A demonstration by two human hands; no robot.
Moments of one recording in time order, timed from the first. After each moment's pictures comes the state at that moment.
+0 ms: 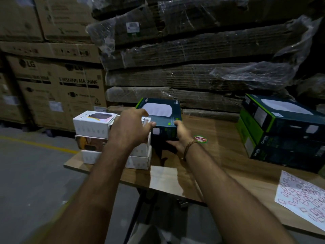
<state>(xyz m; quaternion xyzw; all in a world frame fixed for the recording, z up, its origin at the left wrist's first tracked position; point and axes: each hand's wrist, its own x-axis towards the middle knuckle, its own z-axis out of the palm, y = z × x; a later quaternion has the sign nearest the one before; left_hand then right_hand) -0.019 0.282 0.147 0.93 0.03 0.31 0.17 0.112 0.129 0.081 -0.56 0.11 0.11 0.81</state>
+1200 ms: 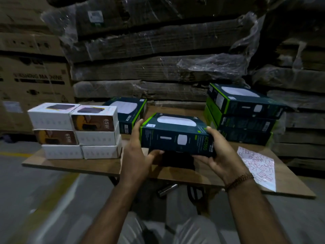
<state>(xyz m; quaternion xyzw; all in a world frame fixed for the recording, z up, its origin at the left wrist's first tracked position) -0.070 0.160 0.037 0.83 -0.03 0.30 0.46 -0.050 -0.066 0.082 -0.55 0.13 0.01 0.82</state>
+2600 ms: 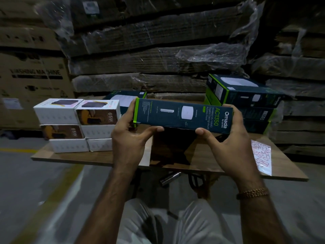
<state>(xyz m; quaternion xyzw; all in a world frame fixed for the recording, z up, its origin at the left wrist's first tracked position) -0.095 0.176 0.080 0.72 -0.10 0.34 0.60 -0.124 -0.073 0.093 -0.82 -0.06 -0.30 0.48</state>
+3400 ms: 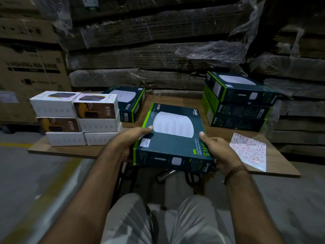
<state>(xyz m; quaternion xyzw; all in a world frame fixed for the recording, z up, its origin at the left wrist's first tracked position) -0.043 0.191 0.064 0.71 0.11 -0.14 0.68 -0.052 -0.093 0.033 -0.74 0.16 0.01 0.65</state>
